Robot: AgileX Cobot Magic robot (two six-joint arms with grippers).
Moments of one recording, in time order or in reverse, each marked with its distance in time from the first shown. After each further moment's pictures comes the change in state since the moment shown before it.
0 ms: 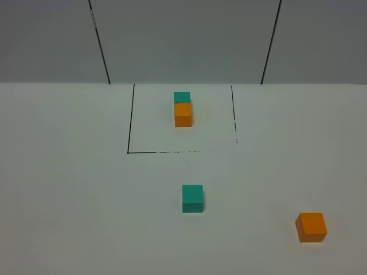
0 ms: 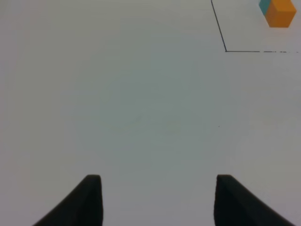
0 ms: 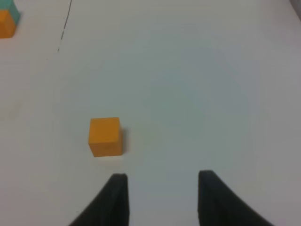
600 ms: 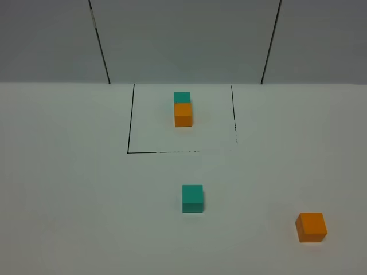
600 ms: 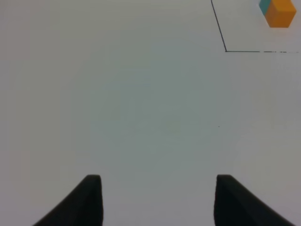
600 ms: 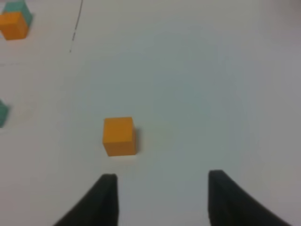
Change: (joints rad) left arm 0.000 0.000 0.000 0.000 0.000 0.000; right arm 0.000 0.000 0.000 0.057 0.000 -0.002
